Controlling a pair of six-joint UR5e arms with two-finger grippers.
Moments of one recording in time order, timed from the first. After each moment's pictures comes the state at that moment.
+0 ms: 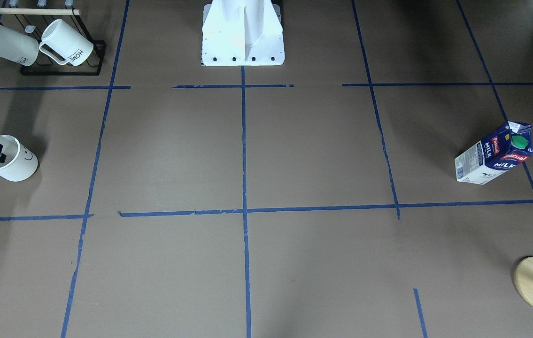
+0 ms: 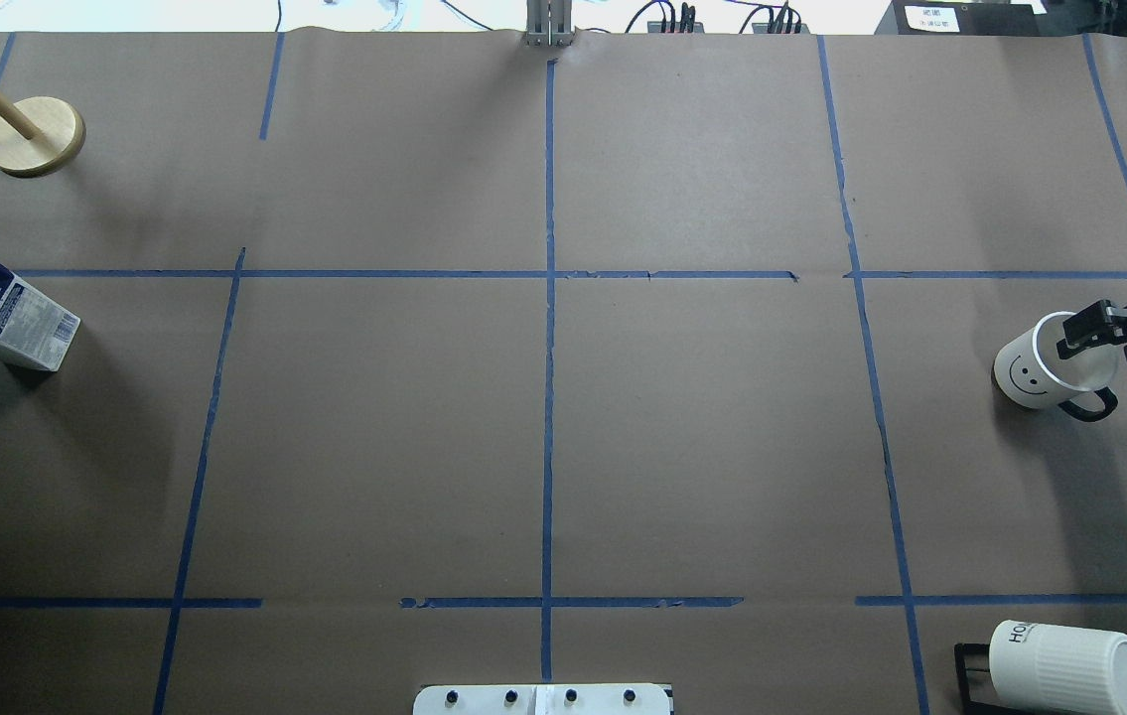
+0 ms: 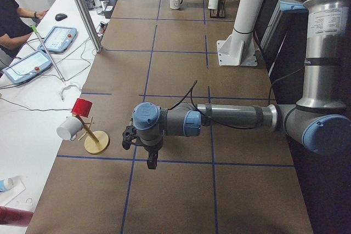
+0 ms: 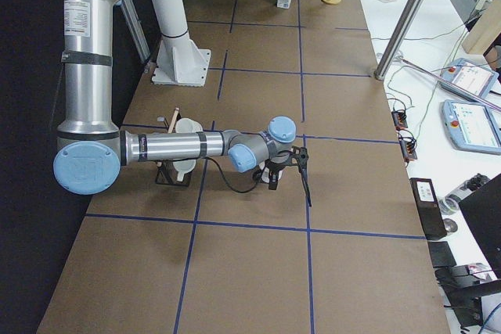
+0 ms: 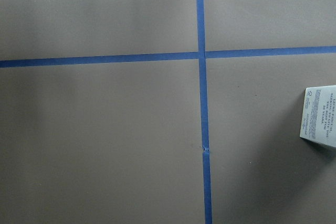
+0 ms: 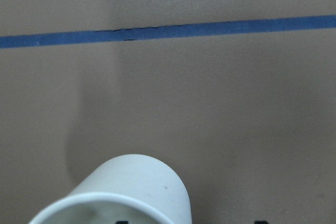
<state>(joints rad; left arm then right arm) -1.57 -1.52 -1.63 -1.56 -2.36 0.04 1.11 -1.62 1.61 -1.14 2.29 0.68</state>
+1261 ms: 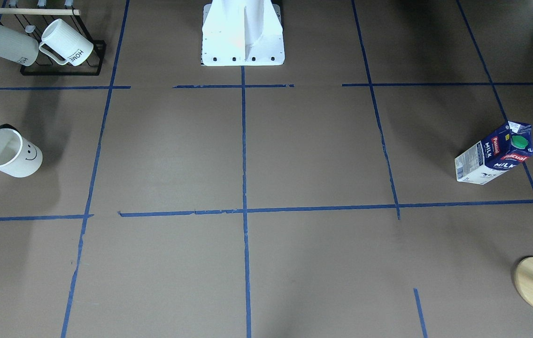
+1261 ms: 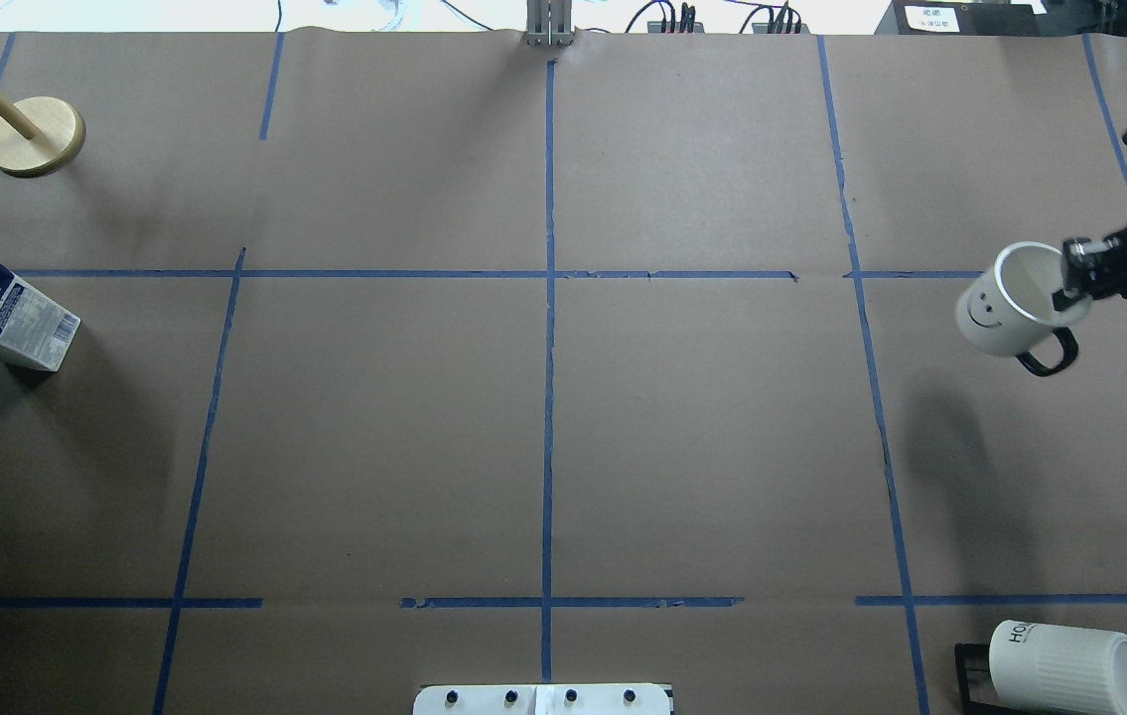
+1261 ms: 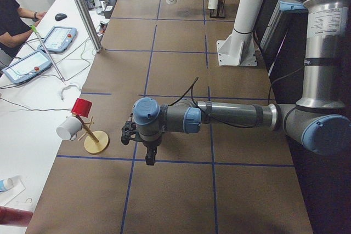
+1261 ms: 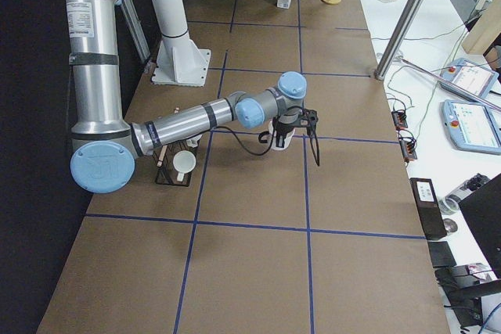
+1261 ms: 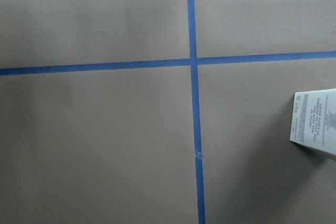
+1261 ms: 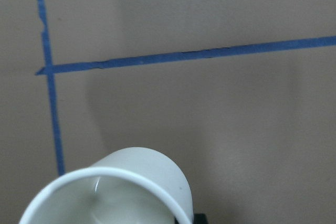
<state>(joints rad) -1.57 -1.53 -1.66 -1.56 -2.36 0.04 1.14 -1.49 1.89 -1.55 2.35 0.71</state>
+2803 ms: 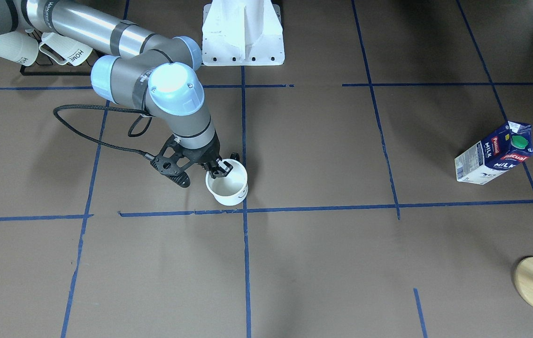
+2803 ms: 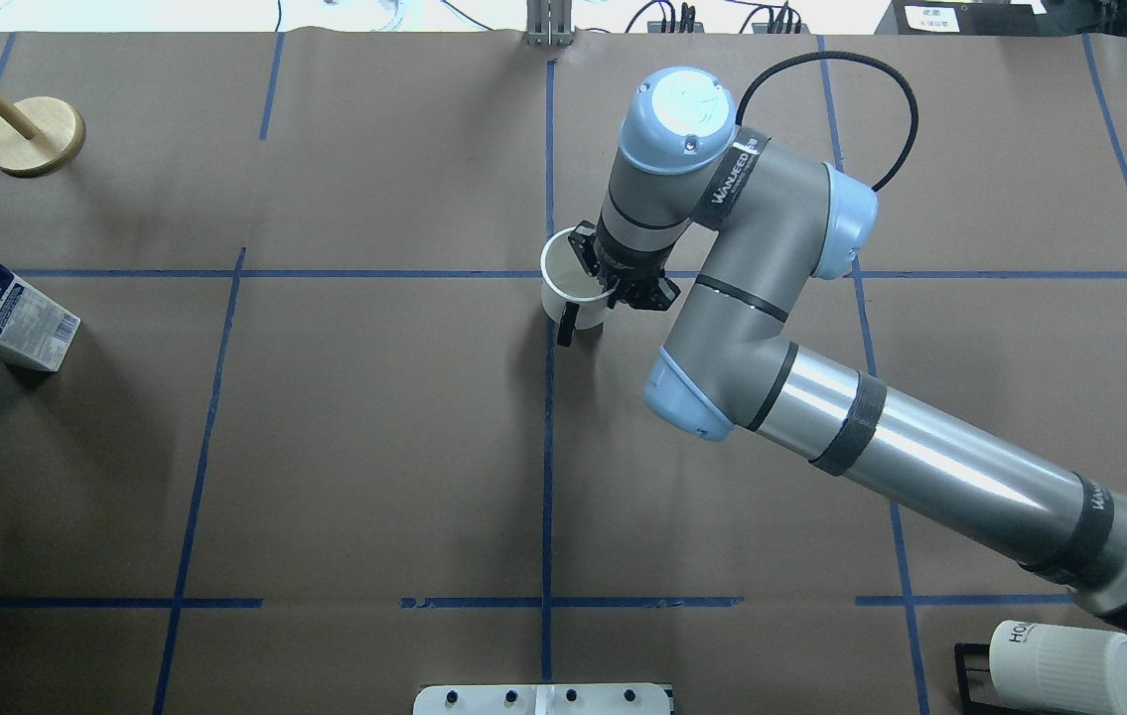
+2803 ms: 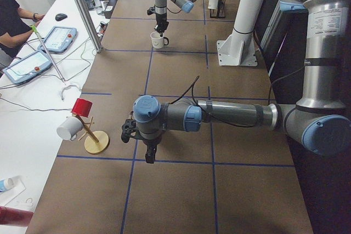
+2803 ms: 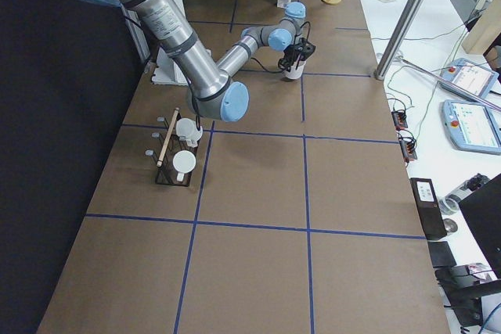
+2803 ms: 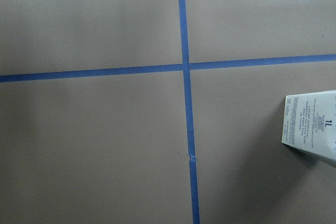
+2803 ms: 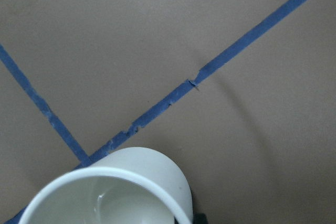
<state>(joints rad) -1.57 -1.53 -1.67 -1.56 -2.37 0.03 0.65 -0.77 1.43 -1.47 2.01 1.78</state>
